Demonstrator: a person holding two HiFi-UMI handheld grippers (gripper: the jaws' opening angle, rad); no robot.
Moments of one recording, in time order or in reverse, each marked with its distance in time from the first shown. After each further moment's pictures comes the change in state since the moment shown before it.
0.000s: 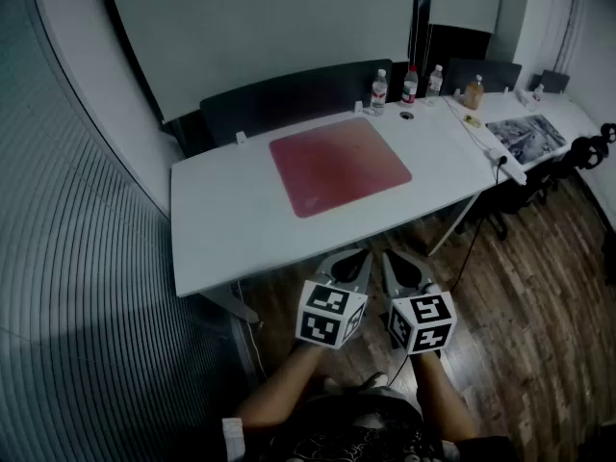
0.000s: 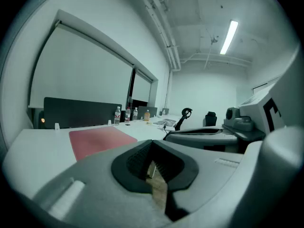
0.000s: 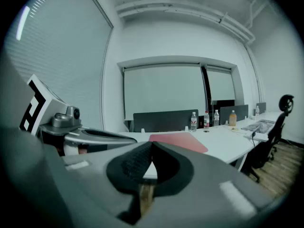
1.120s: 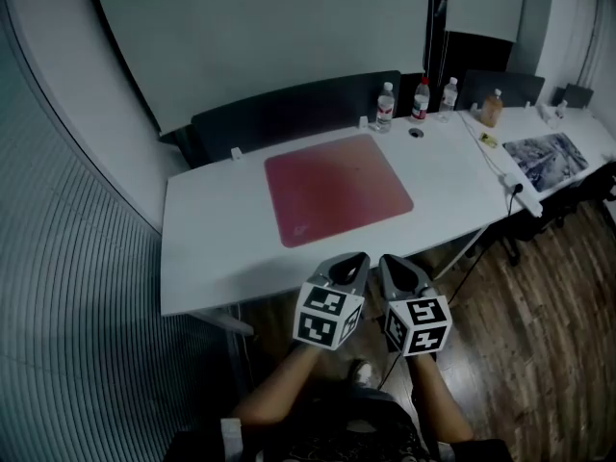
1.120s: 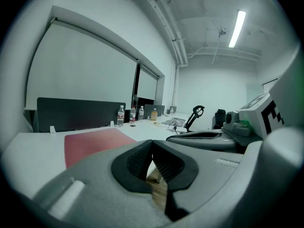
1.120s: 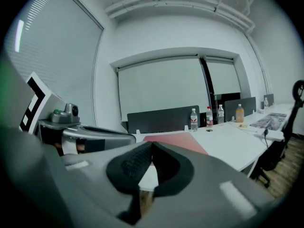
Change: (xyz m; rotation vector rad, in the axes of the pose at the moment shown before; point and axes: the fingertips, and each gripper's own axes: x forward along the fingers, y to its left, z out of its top) left arm 0.121 0.030 0.022 0.004 0.024 0.079; right arm 0.082 -0.103 0.001 0.045 0.007 0.072
